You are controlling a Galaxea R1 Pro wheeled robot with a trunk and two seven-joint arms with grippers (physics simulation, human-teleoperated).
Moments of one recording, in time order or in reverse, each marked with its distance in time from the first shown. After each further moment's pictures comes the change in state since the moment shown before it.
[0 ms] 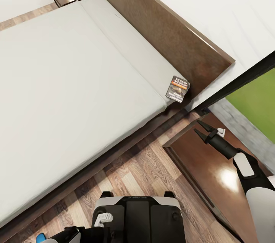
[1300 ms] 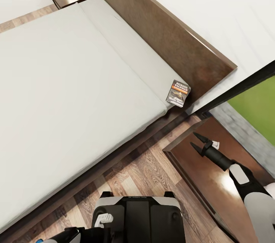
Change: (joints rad) left arm 0.003 -0.001 0.000 0.000 0.000 0.000 0.000; right arm 0.003 0.000 0.006 0.219 0.014 0.001 0.001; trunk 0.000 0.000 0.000
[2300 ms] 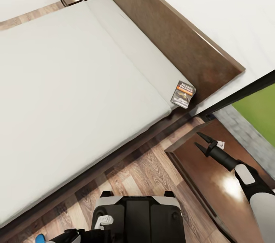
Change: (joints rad) left arm 0.010 -0.003 -0.001 0.000 -0.001 0.001 -0.002; right arm 0.002 -0.038 -0.002 -0.003 0.000 0.002 0.004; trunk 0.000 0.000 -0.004
